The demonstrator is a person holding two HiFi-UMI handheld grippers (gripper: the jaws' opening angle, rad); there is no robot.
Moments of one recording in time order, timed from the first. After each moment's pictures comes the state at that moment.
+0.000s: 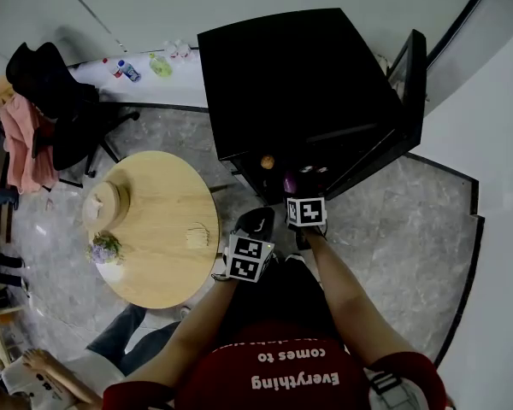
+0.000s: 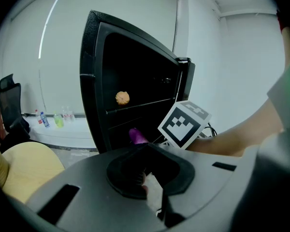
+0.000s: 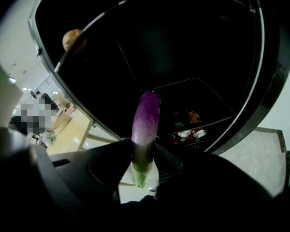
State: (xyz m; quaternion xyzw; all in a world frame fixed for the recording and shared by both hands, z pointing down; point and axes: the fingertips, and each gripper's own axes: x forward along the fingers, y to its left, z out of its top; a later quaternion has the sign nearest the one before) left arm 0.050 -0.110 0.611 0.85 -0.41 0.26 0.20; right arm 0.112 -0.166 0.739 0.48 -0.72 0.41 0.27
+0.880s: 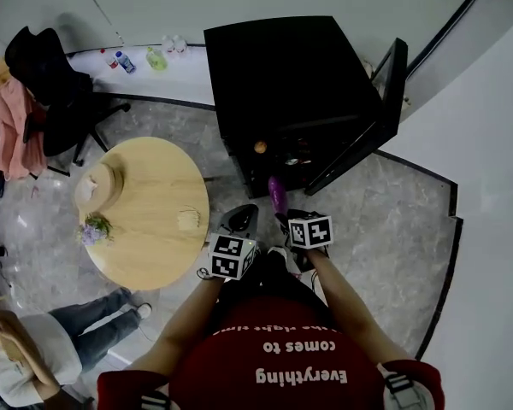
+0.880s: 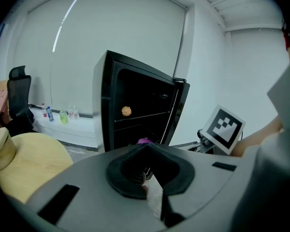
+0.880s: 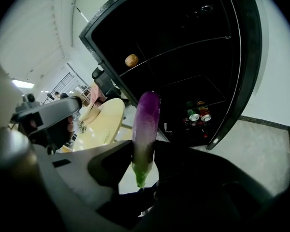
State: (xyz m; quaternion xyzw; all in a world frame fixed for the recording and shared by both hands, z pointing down) left arm 0.032 -0.066 0.549 0.85 -0.43 0.20 0.23; right arm 0.105 -0.050 0.652 0.40 -0.76 0.45 0.26
